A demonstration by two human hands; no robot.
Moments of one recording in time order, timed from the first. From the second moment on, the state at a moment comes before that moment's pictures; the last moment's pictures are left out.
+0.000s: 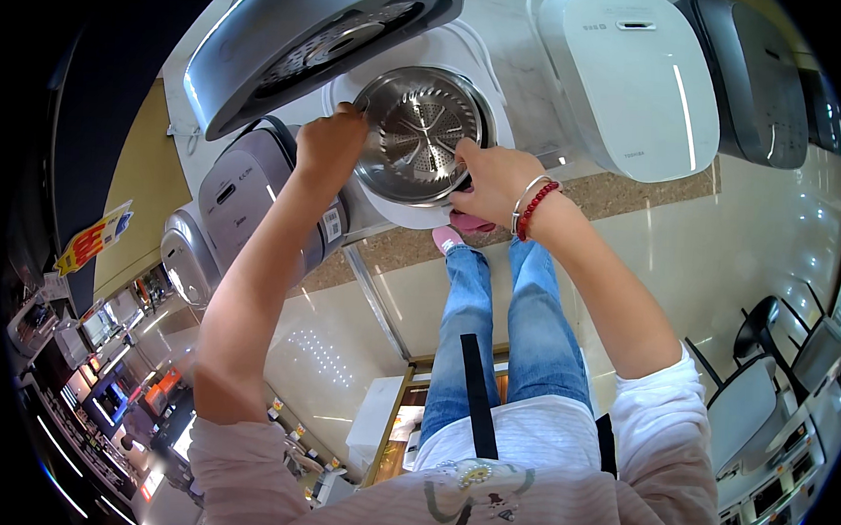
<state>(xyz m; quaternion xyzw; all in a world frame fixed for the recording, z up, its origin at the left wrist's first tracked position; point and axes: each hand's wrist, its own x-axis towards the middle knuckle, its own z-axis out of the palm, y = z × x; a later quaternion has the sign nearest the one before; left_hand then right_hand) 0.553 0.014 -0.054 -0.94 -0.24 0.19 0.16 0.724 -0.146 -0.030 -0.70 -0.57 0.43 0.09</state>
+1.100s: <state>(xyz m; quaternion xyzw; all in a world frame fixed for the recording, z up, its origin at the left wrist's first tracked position) 0.470 -0.119 0.079 -0.85 -0.49 0.05 -0.19 0.648 -0.288 0.039 -0.62 -0.55 0.49 0.27</state>
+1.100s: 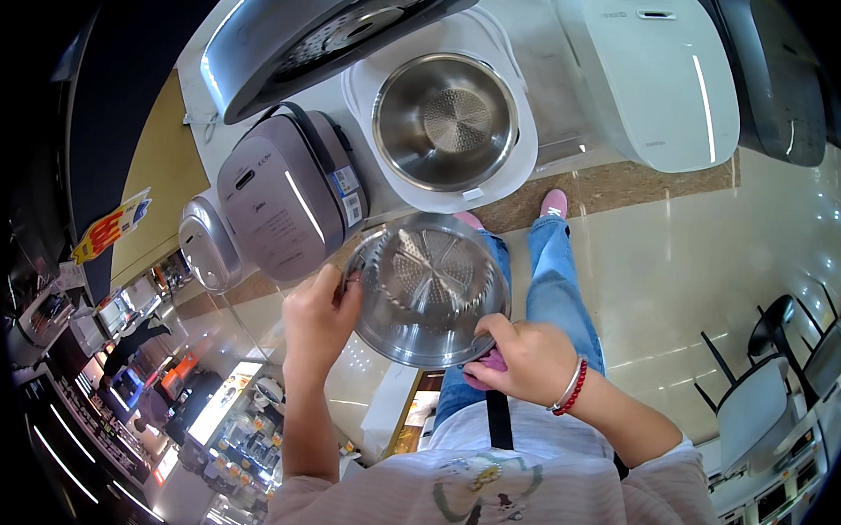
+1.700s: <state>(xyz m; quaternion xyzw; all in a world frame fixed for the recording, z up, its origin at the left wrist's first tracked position) 0.504 -0.035 0.052 -0.86 -0.47 -0.05 -0.17 0.688 -0.194 0.031 -0.68 -0.59 0.38 0.23</state>
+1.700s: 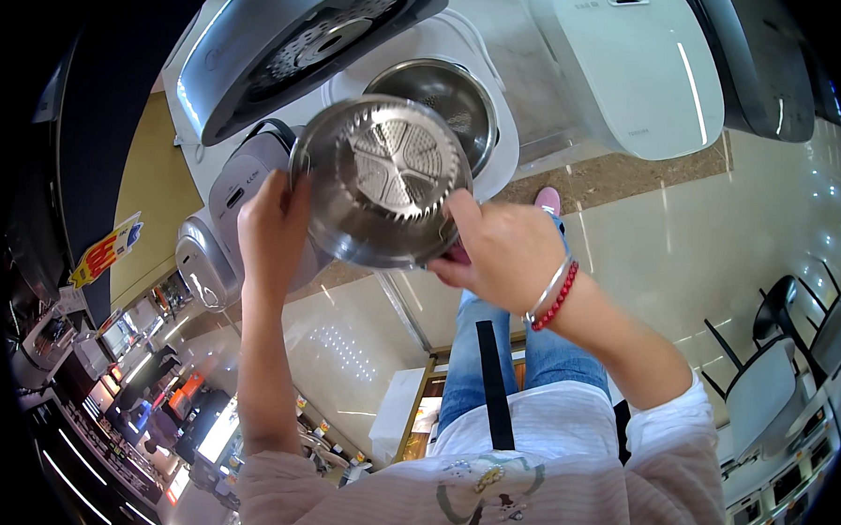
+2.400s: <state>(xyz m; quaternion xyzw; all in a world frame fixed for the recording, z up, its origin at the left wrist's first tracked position) 0.548 0.007 -0.048 -0.88 -0.45 0.08 -0.14 0.709 -0.163 -0.032 -0.74 -0.52 0.43 0.09</state>
